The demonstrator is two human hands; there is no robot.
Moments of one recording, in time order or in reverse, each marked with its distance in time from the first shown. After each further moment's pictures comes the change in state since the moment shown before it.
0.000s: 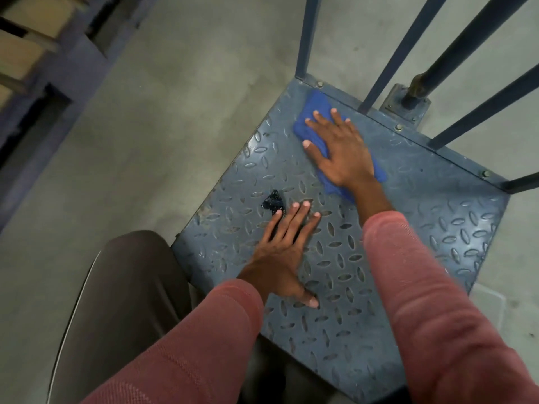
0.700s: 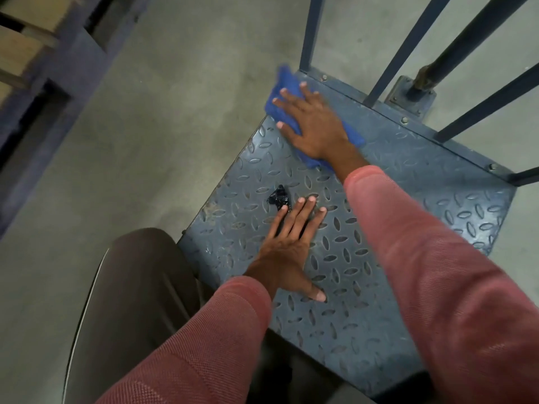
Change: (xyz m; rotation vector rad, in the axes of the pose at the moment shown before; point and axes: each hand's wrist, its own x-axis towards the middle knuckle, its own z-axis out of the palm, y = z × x) left_hand 0.000 0.001 0.000 -0.024 -0.018 -0.022; right_hand 0.064 -0.035 0.010 -0.084 -0.109 -0.199
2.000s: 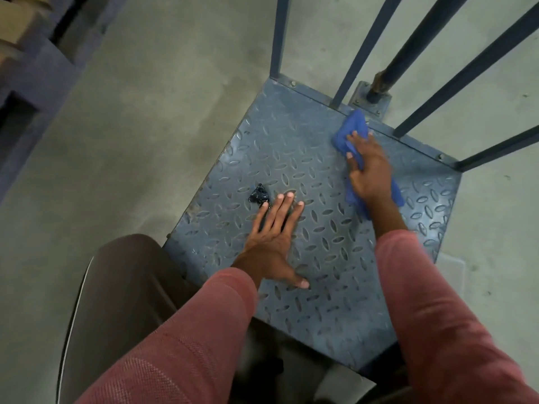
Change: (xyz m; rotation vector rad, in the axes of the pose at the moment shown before) left_hand -0.002 -0.005 0.003 0.008 0.050 0.030; right_hand -0.169 0.048 -0.026 0.307 0.314 0.498
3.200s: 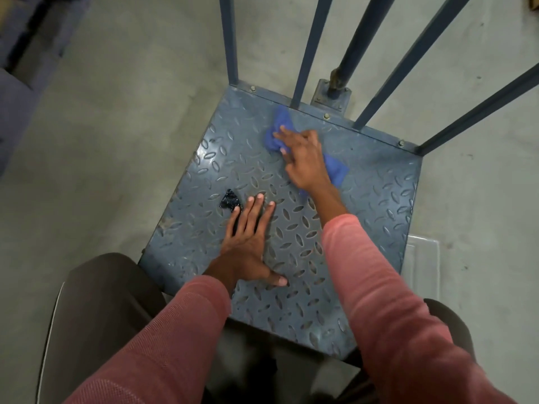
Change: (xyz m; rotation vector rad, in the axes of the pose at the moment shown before) left_hand 0.004 0.005 -0.003 0.051 -0.052 -0.046; right_hand 0.022 -0.042 0.033 -0.186 -0.053 -0.096
